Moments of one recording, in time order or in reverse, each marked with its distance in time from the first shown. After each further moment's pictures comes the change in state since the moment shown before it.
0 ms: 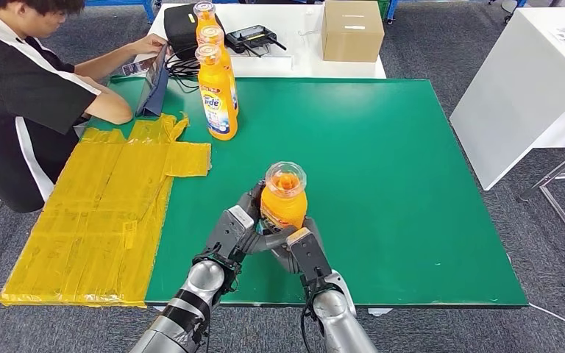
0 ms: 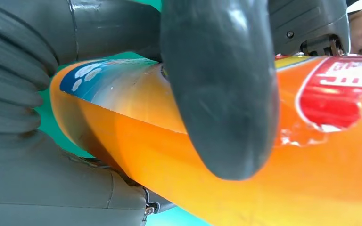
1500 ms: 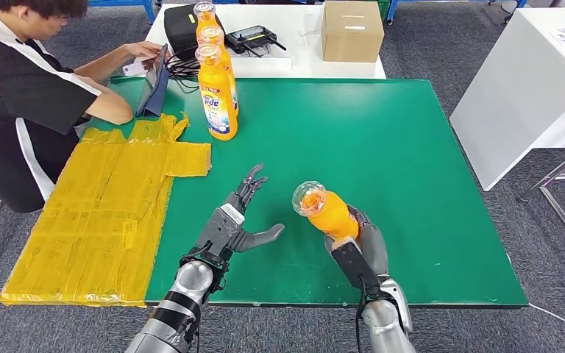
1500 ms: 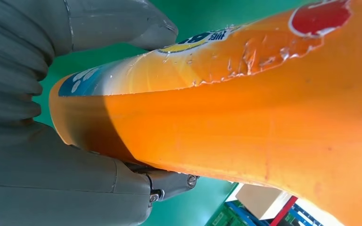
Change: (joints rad) left arm 0.026 0.011 0.092 -0.051 -0.092 0.035 0.039; right arm 0.111 -0.071 -0.356 -0.226 0.392 -0.069 0.051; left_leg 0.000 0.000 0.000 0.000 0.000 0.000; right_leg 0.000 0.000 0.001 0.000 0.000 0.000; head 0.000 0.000
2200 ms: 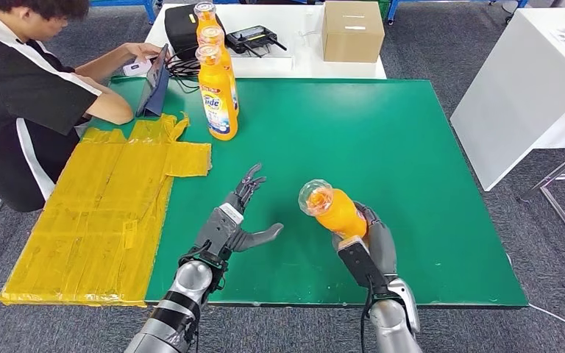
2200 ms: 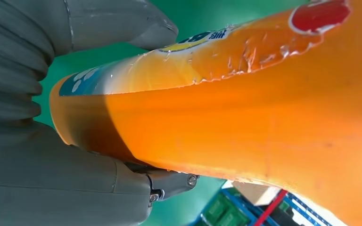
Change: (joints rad) left arm 0.000 0.000 0.005 0.000 0.000 0.000 0.000; right arm 0.014 -0.013 -0.004 -0.056 0.000 0.000 0.001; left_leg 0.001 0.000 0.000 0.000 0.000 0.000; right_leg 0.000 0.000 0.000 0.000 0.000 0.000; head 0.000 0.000
